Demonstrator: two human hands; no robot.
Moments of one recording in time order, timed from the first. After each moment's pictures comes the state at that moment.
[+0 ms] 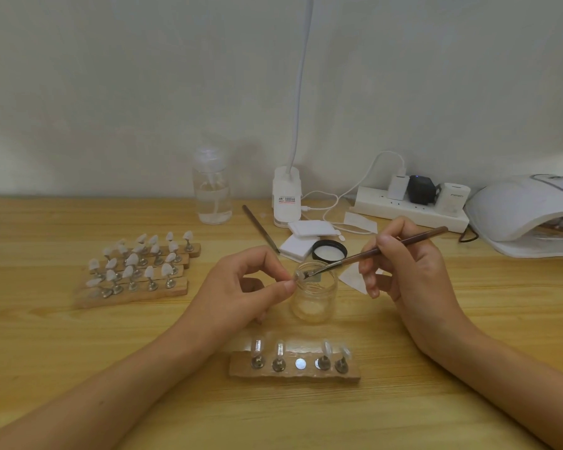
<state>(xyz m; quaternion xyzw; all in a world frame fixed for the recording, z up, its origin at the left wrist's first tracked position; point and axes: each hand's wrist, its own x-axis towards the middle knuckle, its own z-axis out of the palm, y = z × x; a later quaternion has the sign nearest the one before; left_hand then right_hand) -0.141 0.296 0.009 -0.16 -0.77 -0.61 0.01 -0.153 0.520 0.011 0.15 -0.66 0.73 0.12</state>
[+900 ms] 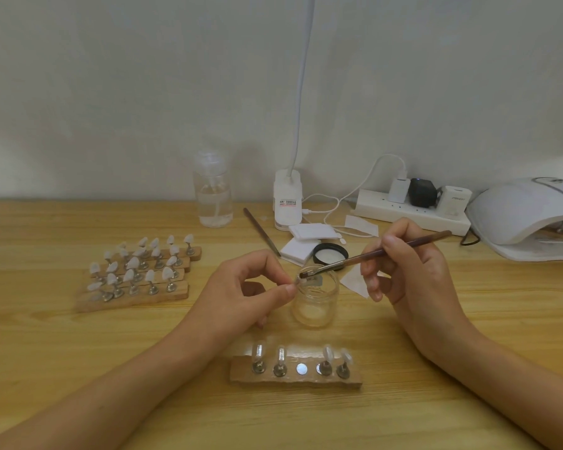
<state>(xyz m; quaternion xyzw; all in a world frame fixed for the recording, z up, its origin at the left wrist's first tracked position) -0.141 0.297 0.009 -0.16 -0.77 -0.62 0.01 -0.152 0.519 0.014 0.17 -0.62 0.76 0.10</state>
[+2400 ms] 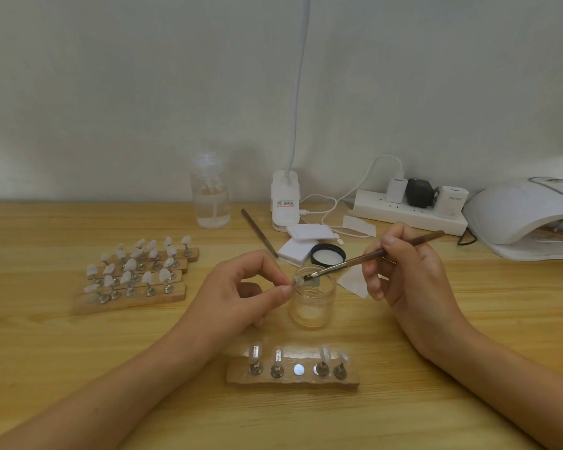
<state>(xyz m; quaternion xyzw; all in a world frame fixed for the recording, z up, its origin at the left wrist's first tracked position) -0.145 0.295 0.004 -0.18 -0.76 -0.62 0.01 -0.154 0.521 0.013 0.12 -0.62 0.77 0.09</state>
